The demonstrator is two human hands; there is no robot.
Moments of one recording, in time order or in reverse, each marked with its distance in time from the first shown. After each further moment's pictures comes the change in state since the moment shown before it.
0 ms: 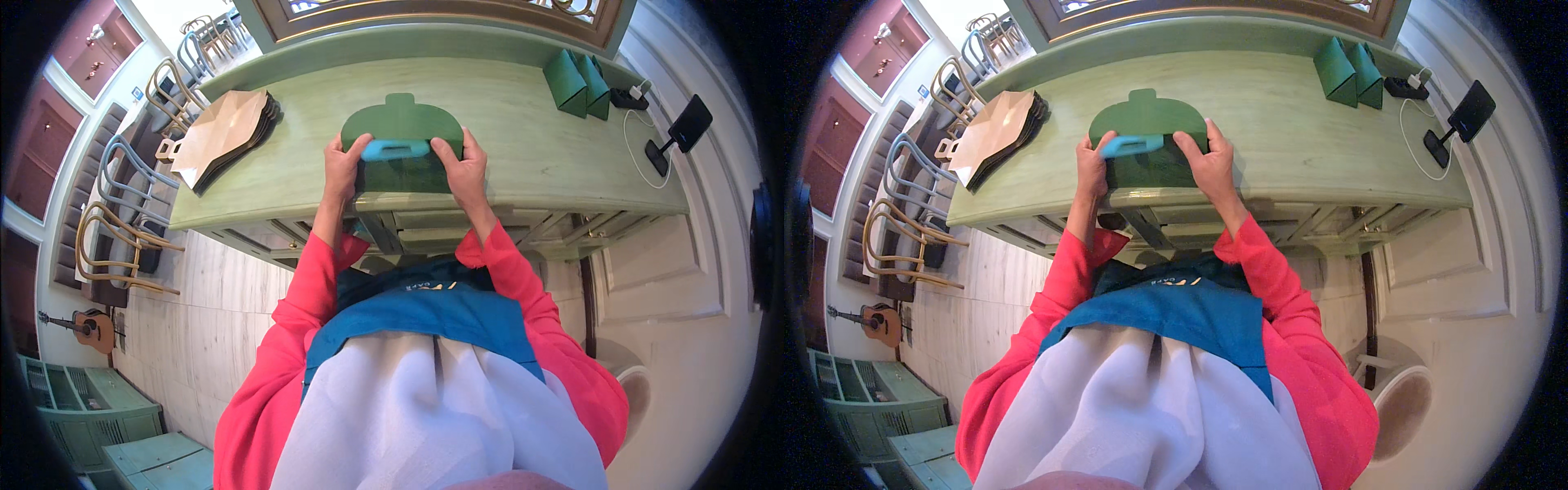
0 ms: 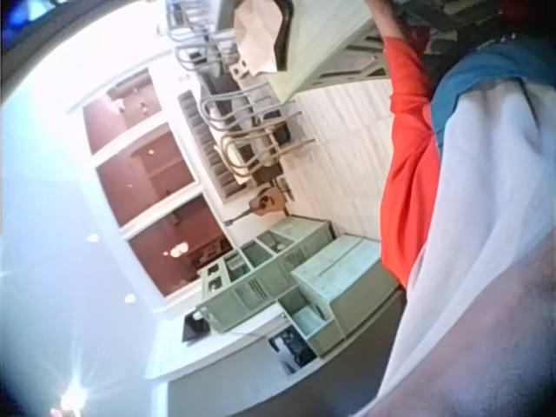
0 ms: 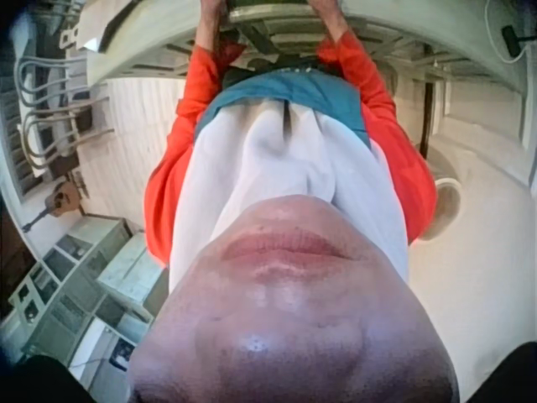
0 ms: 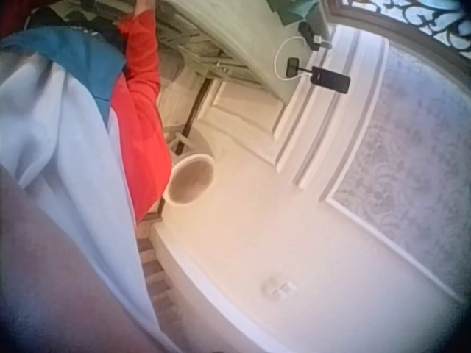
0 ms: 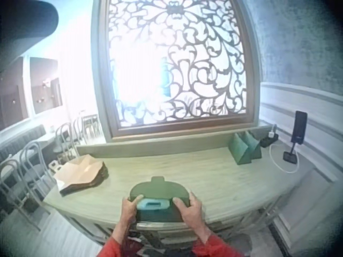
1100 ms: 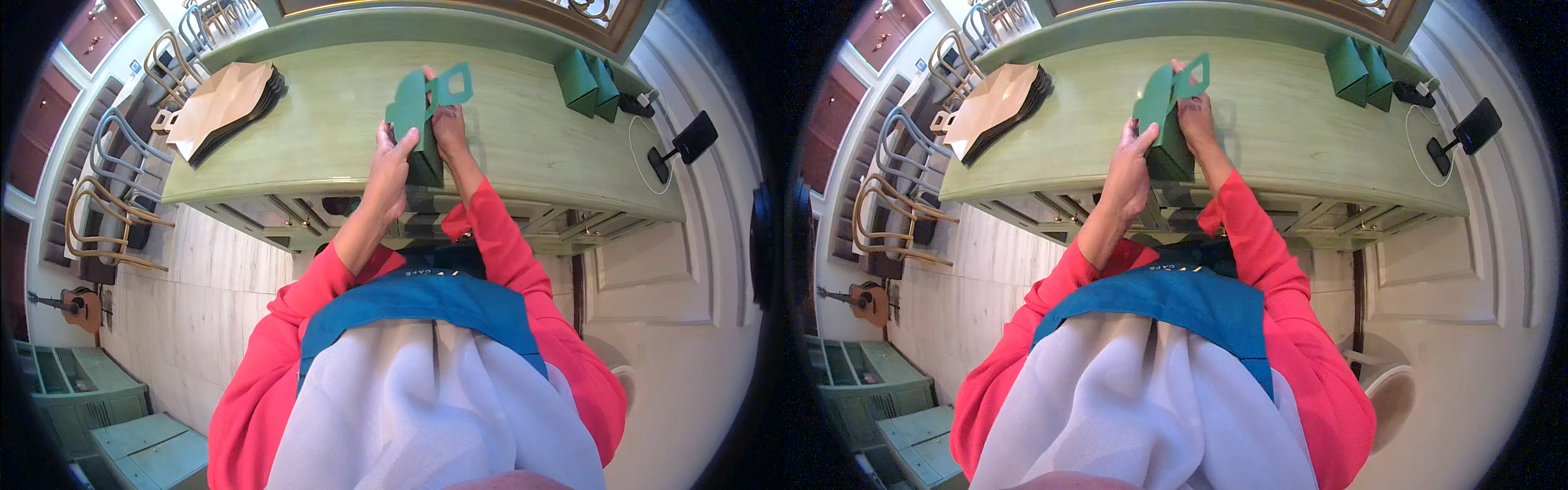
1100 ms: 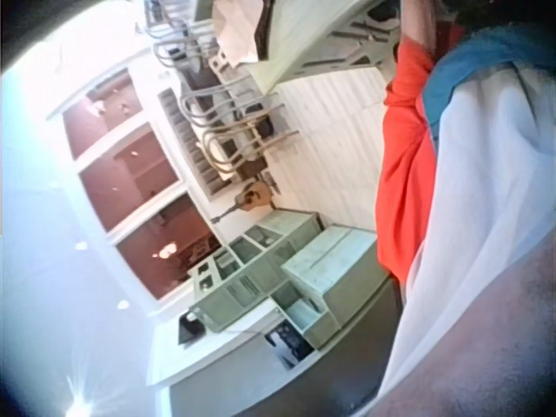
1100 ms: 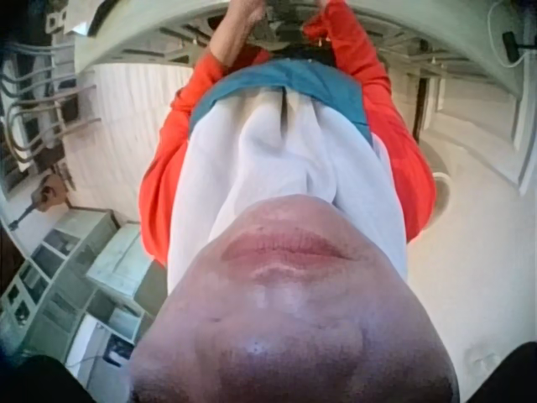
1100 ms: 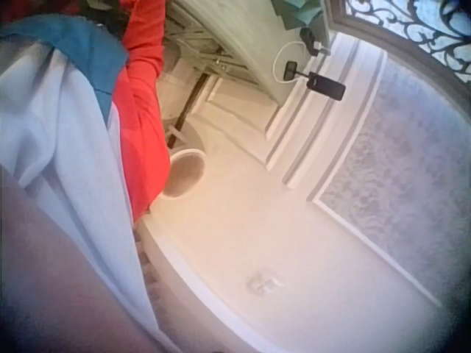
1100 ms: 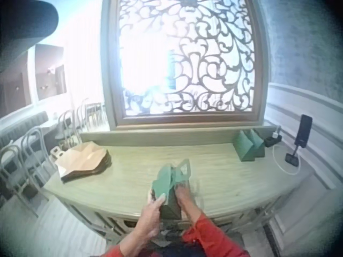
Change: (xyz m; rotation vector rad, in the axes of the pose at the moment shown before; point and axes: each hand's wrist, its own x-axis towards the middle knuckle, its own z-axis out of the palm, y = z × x) left_hand -0.054 0.034 0.078 -0.221 0.089 -0.280; right_hand 0.046 0.060 0.031 0.055 0.037 0.039
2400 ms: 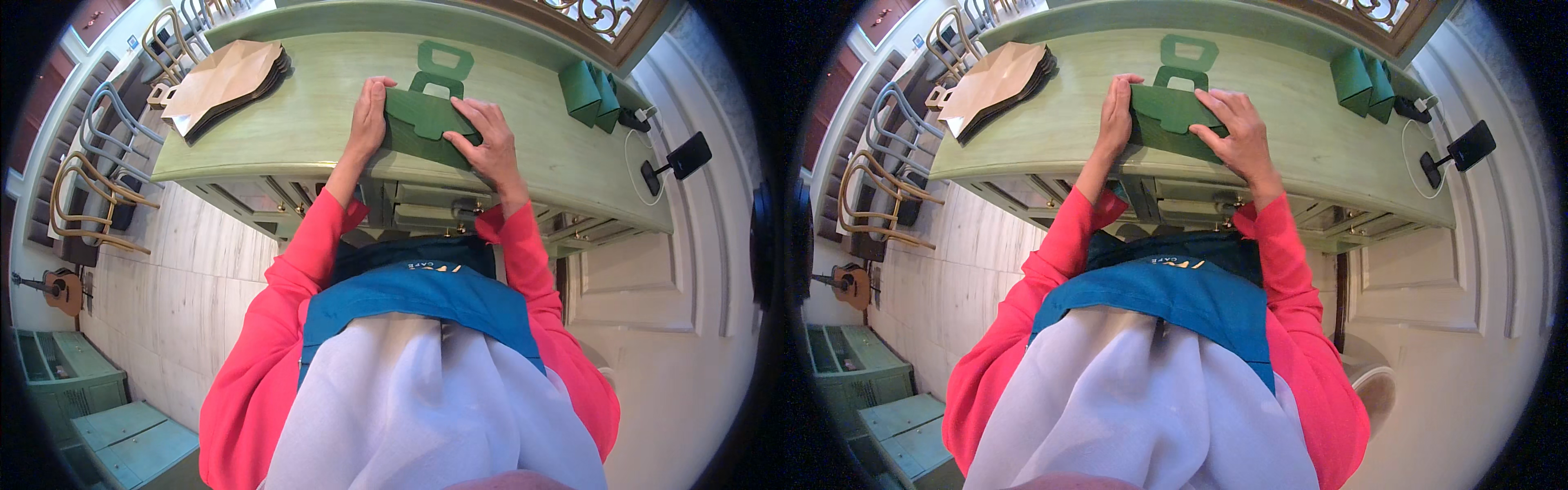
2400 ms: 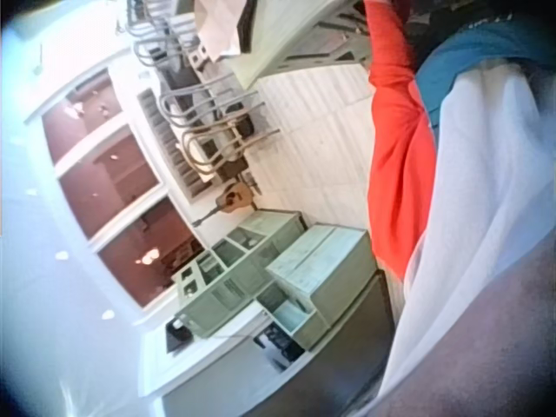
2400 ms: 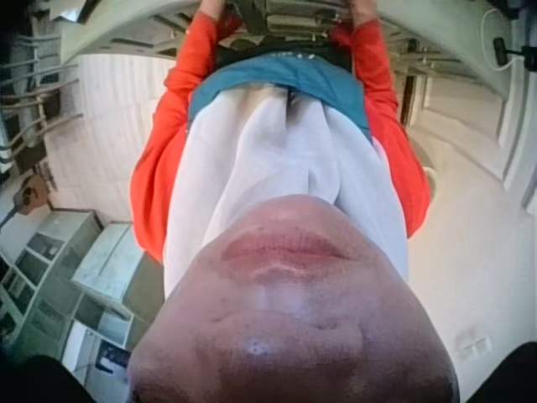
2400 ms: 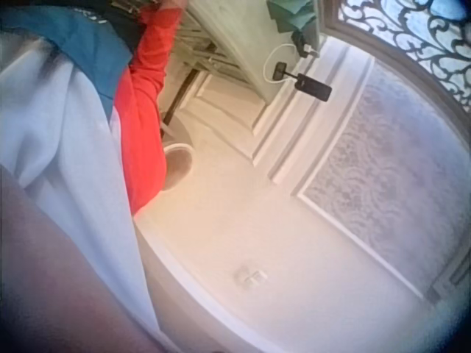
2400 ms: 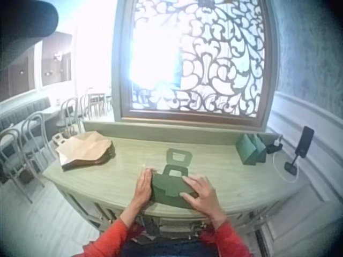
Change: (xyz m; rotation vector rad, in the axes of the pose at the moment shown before) left_hand 0.084 -0.008 -0.069 0.569 -0.071 0.667; right_hand -0.024 -0.092 -0.046 -0.922 -0.397 -0.579
